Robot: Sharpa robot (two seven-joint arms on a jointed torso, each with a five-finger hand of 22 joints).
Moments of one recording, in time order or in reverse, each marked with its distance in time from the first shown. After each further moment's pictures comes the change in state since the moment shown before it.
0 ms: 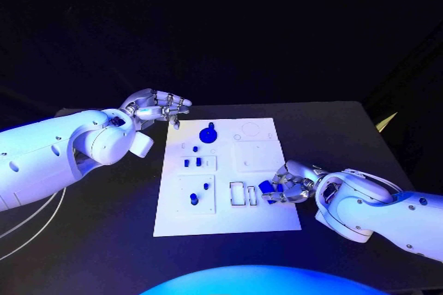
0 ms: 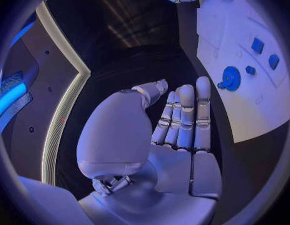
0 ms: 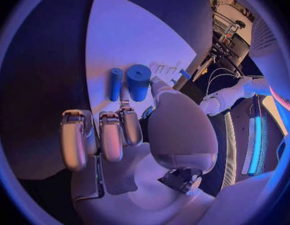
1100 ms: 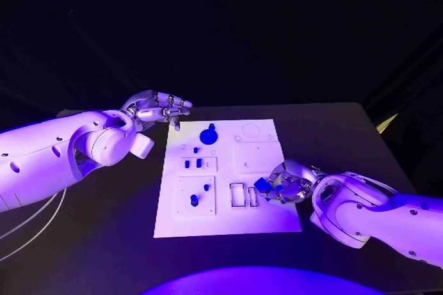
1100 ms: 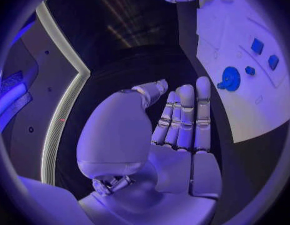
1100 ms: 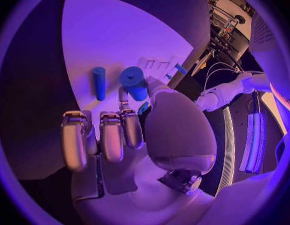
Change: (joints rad) left arm 0.000 -0.001 0.000 0.002 0.000 0.001 -0.005; left_hand 0.000 0.000 0.000 0.000 0.000 0.000 0.000 0.000 0.000 -0.004 -0.004 0.000 0.000 0.000 0.000 0.000 0.000 0.000 0.000 0.000 0.000 0.000; right arm 0.008 0.003 0.002 0.058 0.017 -0.088 -0.036; right_hand 0.080 0.055 0.072 -0.003 0.106 0.037 -0.013 0.017 -0.004 0.014 -0.022 0.050 0.000 0.000 -0.021 0.007 0.000 -0.016 0.000 -0.022 0.023 0.001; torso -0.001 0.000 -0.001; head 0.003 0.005
